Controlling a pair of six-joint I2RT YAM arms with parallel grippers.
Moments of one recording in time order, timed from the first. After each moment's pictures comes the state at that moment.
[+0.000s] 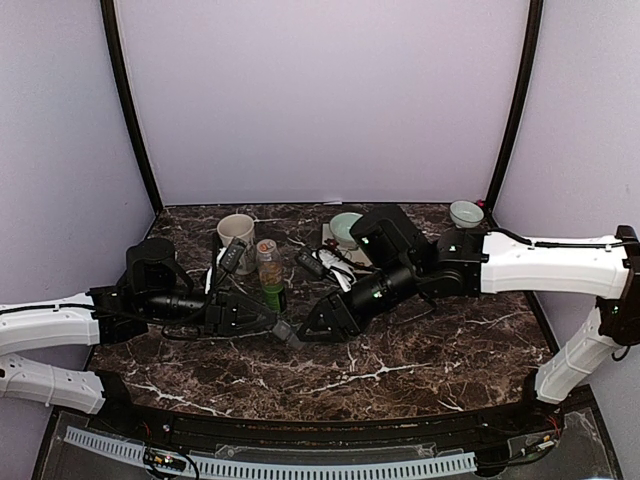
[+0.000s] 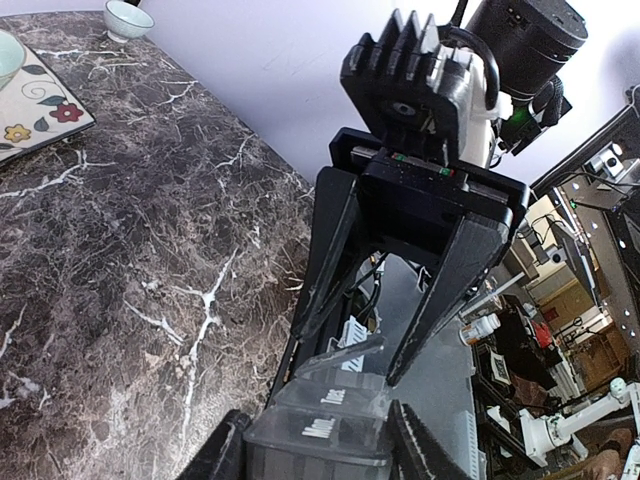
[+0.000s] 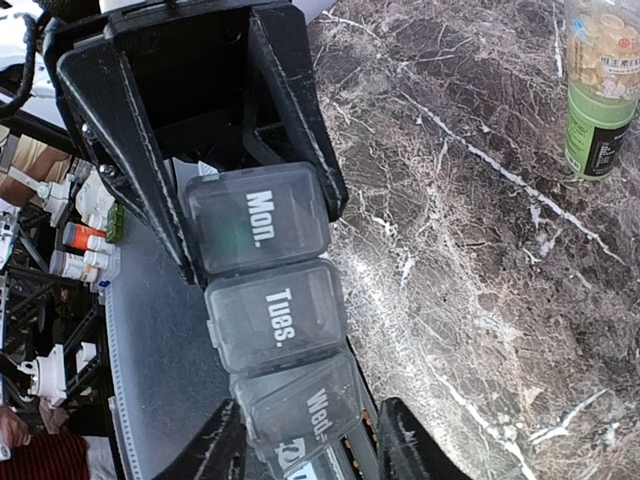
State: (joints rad) left arm -0.83 0.99 0.55 0.17 0.65 -0.60; right arm 1.14 1.52 1.24 -0.43 -0.44 0.42
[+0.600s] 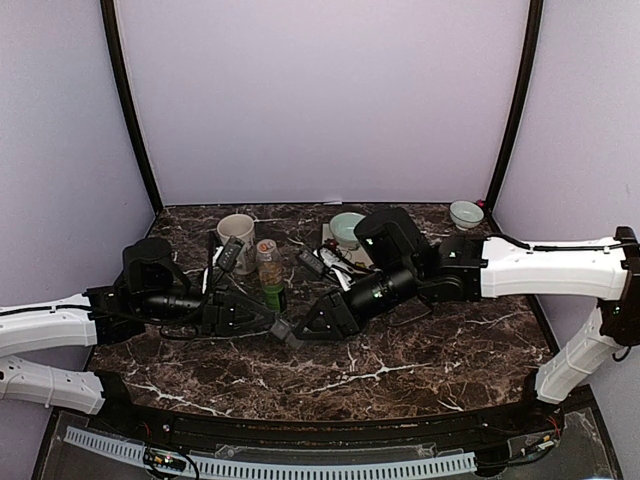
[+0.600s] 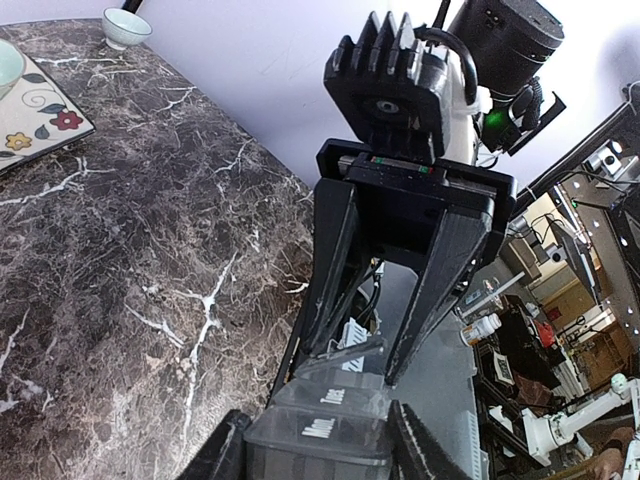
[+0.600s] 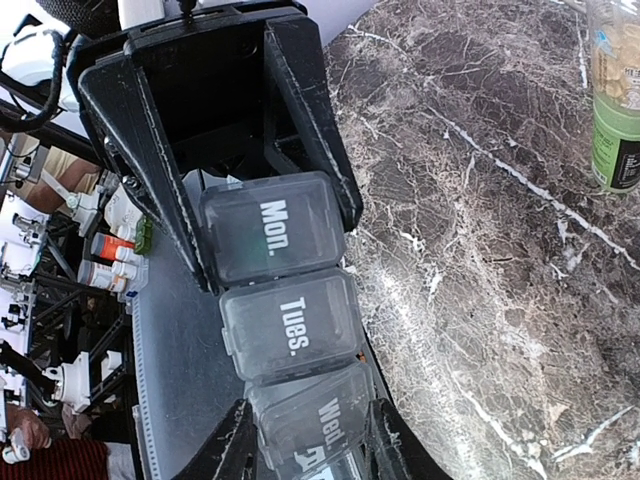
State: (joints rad) left arm -0.83 0.97 0.55 0.15 0.65 -0.60; right arm 1.13 1.51 1.19 -0.32 -0.50 0.47
